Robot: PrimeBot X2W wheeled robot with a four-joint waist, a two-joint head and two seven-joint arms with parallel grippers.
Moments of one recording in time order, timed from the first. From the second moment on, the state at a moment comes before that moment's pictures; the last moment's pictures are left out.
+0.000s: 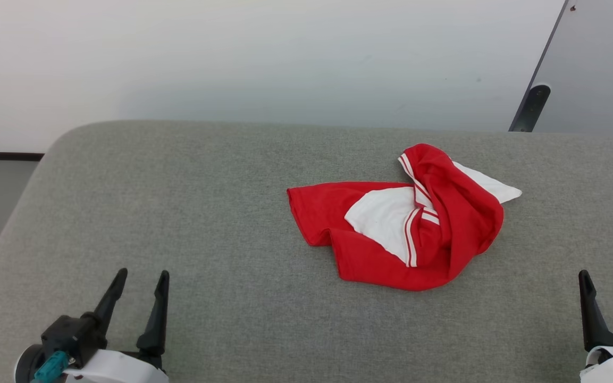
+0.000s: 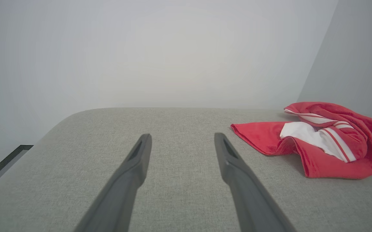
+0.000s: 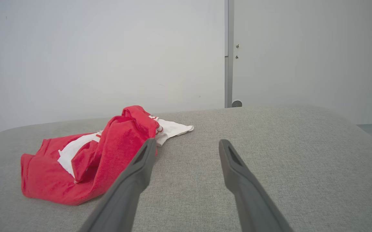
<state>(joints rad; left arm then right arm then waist) -0.03 0.37 -0.16 0.15 -0.43 -0.03 -0.26 -0.01 -0.29 -0.05 0.22 0.43 0.13 -0.23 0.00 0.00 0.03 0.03</state>
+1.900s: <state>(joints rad) -0.22 0.09 -0.16 0.21 -0.30 -0.13 -0.26 -0.95 -0.59 0.21 0.83 0.45 0.13 0.81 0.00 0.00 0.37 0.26</state>
